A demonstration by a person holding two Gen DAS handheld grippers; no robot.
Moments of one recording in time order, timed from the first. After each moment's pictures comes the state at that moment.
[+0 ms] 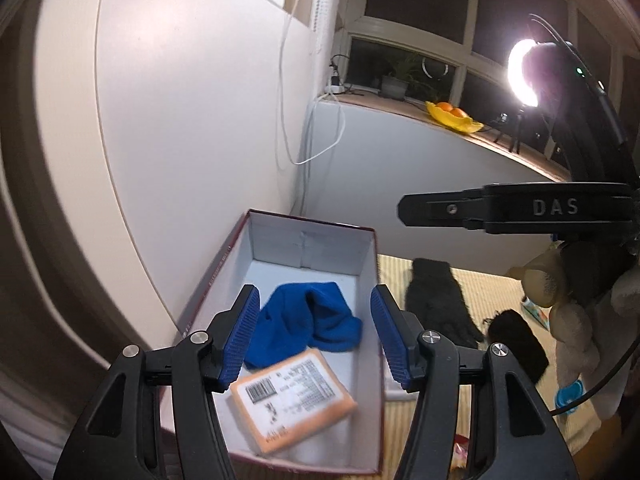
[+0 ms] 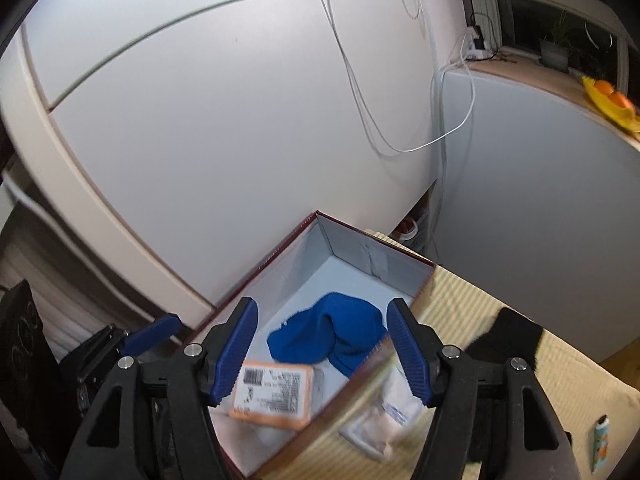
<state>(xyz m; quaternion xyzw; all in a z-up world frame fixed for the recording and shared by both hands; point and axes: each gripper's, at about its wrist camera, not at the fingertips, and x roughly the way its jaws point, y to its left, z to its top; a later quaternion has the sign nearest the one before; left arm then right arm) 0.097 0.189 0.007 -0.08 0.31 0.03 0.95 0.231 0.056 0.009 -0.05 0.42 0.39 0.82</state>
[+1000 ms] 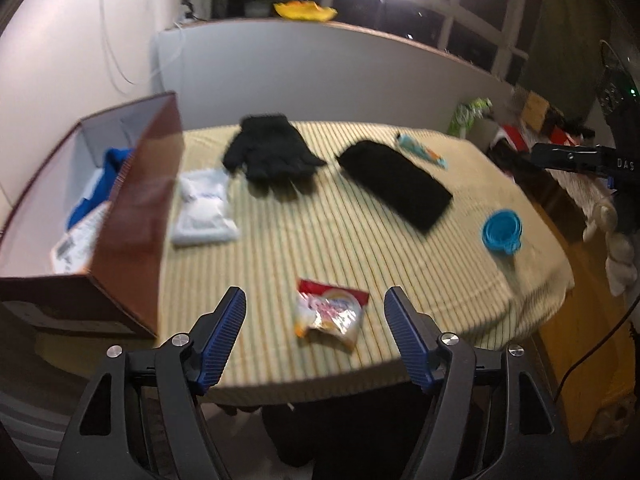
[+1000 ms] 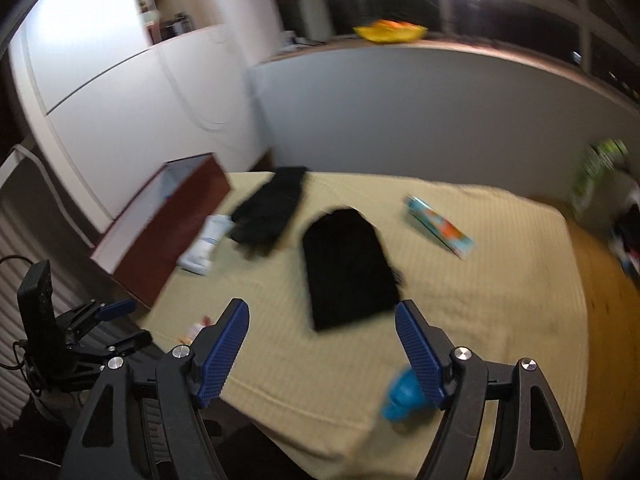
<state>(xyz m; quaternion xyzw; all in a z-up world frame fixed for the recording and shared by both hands) 0.021 0.016 -0.101 0.00 0.41 -0.15 0.90 0.079 -0.287 -0.059 0.03 0.42 0.19 0.89</state>
